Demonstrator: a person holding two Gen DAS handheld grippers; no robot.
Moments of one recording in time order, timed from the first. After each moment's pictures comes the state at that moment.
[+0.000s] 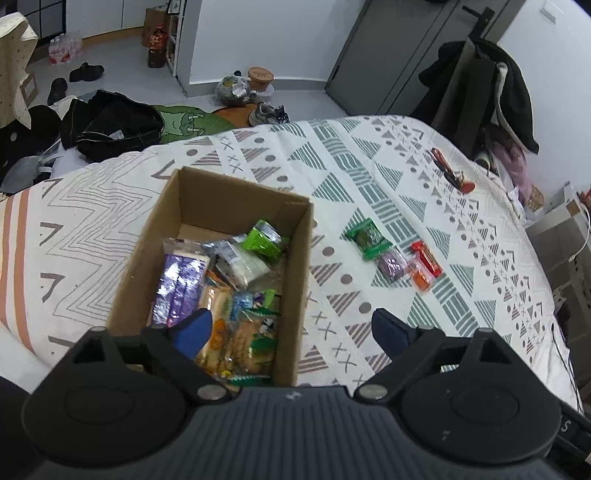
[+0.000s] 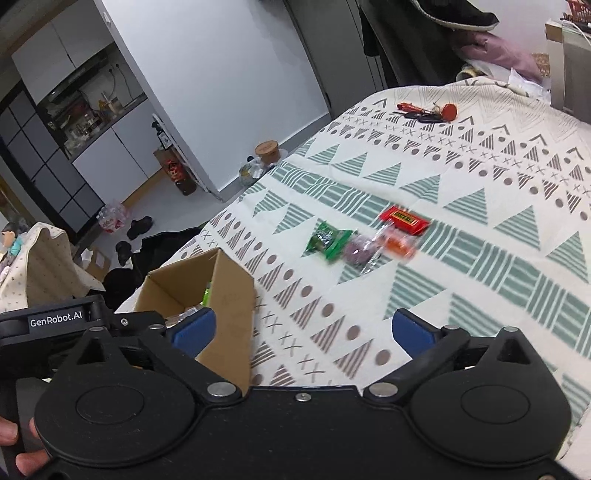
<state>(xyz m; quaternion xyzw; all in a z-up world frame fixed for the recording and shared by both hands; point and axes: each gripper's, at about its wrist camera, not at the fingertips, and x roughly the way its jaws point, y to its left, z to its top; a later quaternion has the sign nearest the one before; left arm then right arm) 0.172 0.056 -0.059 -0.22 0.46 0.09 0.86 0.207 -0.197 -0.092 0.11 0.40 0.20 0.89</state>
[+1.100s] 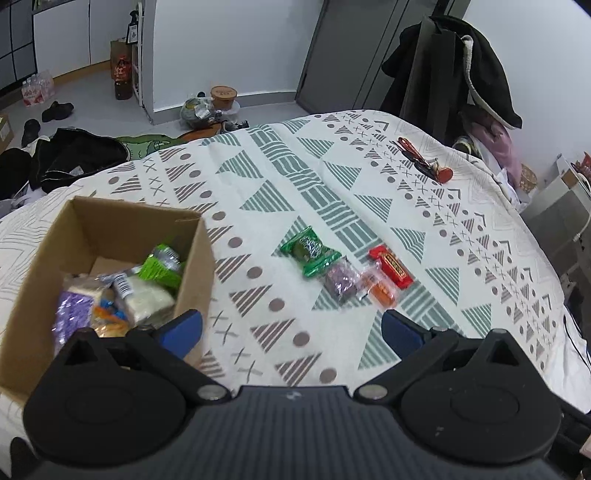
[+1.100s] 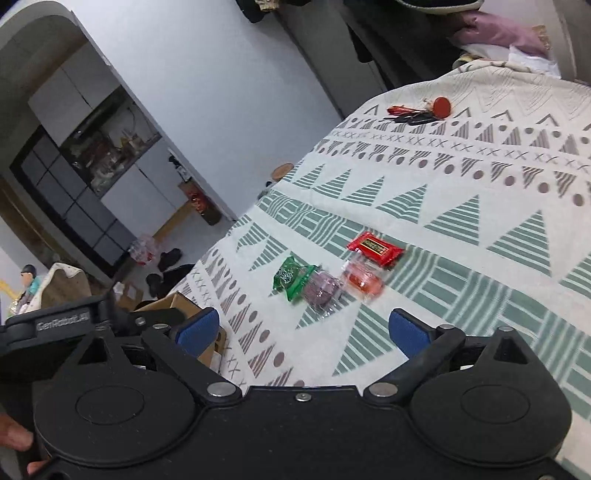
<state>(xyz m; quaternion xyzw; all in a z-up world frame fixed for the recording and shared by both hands) 0.243 -0.032 -0.089 -0.17 0.43 0.08 0.88 0.279 -0.273 -0.152 0.19 0.36 0.26 0.87</state>
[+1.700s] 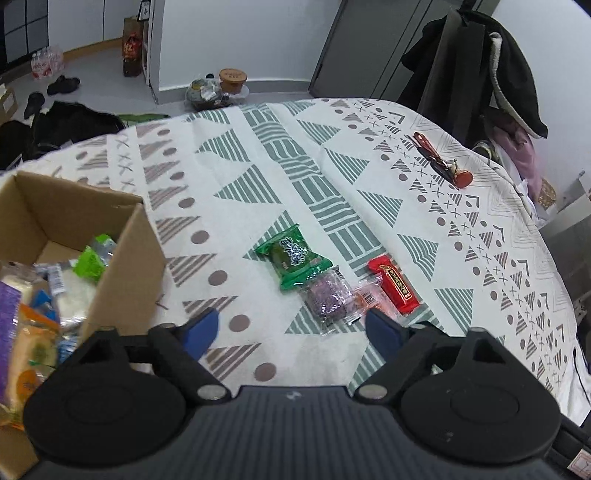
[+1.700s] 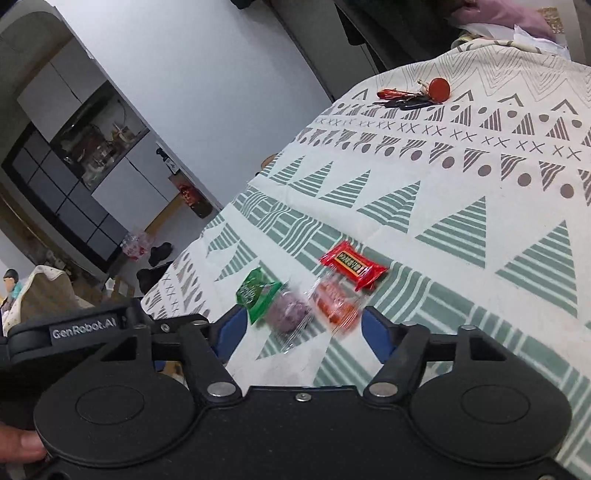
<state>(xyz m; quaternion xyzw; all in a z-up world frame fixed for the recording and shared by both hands) 0.301 -0.051 -0.135 -0.20 0.44 0.10 0.87 0.343 -0.271 -0.186 0.19 0.38 0.25 0.87</state>
